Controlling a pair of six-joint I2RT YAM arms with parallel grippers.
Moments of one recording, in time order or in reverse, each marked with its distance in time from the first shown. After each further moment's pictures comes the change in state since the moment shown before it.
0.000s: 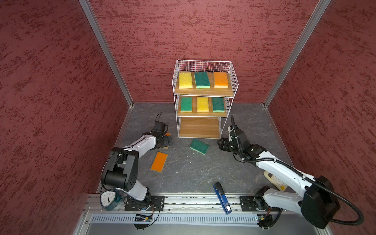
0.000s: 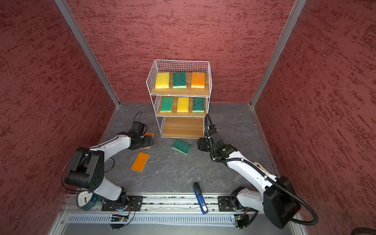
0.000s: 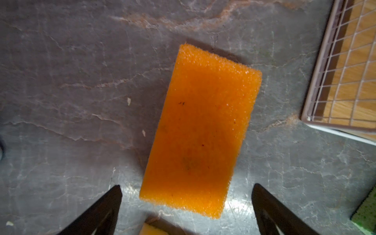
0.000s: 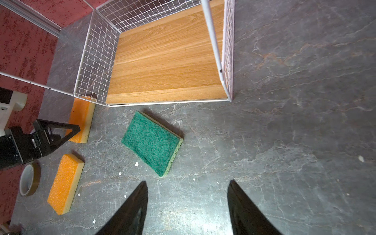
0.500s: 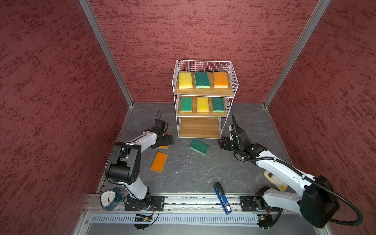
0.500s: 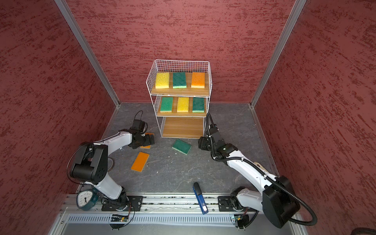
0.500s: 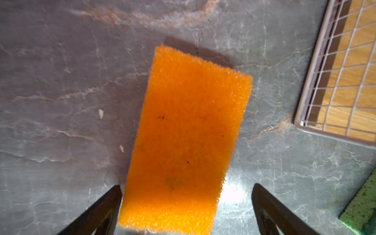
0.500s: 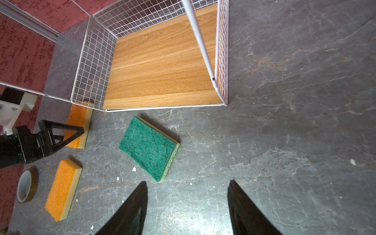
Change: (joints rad) left arm 0.008 0.071 0.051 -0.021 0.087 0.031; right arm -0.021 0.008 0.008 0.003 -0.003 -0.007
